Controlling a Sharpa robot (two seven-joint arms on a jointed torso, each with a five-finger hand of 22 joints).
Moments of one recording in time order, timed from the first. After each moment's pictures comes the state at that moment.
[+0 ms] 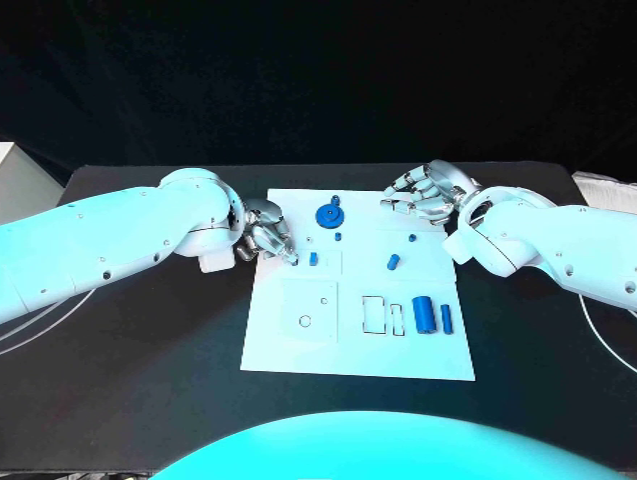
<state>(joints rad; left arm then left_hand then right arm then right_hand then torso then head) 1.26 -0.66 -0.08 1.35 -0.98 0.25 -0.41 1.18 -0.07 0.70 0.08 0.08 0.85 0.09 0.55 0.88 1.18 0.00 1.12 0.67 1.47 -0.05 1.55 1.31 0.07 1.35 0.05 1.32 1.31 1.23 -0.80 -0.15 1.39 -0.79 -0.43 0.03 1.32 -0.18 0.31 0.28 0.23 0.87 0.16 0.24 0.35 1.37 0.08 1.35 1.31 1.46 0.00 1.52 1.31 0.05 1.47 0.10 1.33 1.31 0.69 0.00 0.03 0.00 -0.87</state>
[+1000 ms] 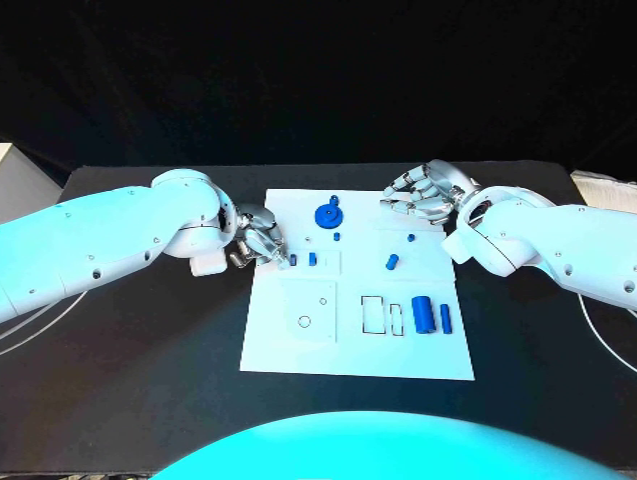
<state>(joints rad) 1.26 -0.68 -0.08 1.35 -0.91 0.31 -0.42 1.16 -0.13 0.75 0.01 0.09 0.85 0.09 0.53 0.83 1.16 0.01 1.12 0.66 1.47 -0.05 1.55 1.31 0.07 1.34 0.06 1.31 1.30 1.23 -0.81 -0.15 1.40 -0.79 -0.43 0.03 1.32 -0.18 0.31 0.28 0.23 0.87 0.16 0.24 0.35 1.37 0.08 1.35 1.31 1.46 0.00 1.52 1.31 0.05 1.47 0.10 1.33 1.31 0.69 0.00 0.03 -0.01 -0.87</state>
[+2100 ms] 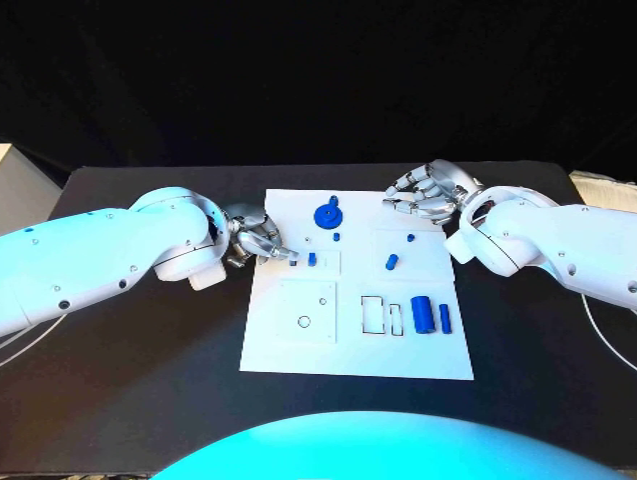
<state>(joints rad) 1.23 -0.79 -0.08 1.54 -0.98 0.01 -0.44 1.06 -0.21 0.48 0.21 0.09 0.81 0.11 0.60 0.82 1.07 0.03 1.10 0.56 1.47 -0.03 1.49 1.31 0.08 1.31 0.08 1.26 1.25 1.23 -0.82 -0.15 1.40 -0.79 -0.43 0.03 1.32 -0.18 0.31 0.28 0.23 0.87 0.16 0.24 0.35 1.37 0.08 1.35 1.31 1.46 0.00 1.52 1.31 0.05 1.47 0.10 1.33 1.31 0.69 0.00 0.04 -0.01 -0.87</state>
